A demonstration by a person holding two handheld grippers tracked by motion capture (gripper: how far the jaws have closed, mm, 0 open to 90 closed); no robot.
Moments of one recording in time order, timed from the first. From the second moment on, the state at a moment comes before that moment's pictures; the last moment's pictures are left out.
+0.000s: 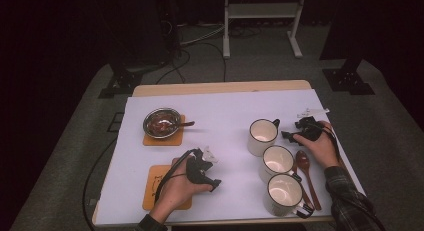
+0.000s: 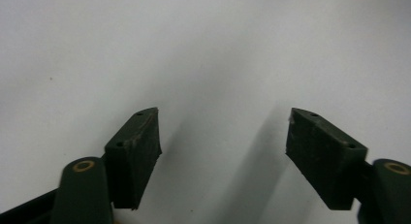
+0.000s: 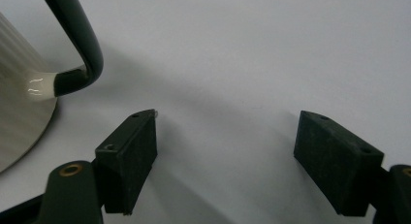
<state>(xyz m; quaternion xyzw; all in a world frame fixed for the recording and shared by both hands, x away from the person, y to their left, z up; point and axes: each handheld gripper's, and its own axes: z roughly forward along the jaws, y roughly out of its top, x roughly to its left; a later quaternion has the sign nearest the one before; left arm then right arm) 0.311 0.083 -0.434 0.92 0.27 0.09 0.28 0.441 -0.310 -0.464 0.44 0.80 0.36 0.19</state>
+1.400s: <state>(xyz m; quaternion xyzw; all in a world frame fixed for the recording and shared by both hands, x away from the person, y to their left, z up) 0.354 0.123 -0.391 0.89 0.32 0.08 0.31 0.441 -0.310 -0.464 0.44 0.80 0.36 0.19</state>
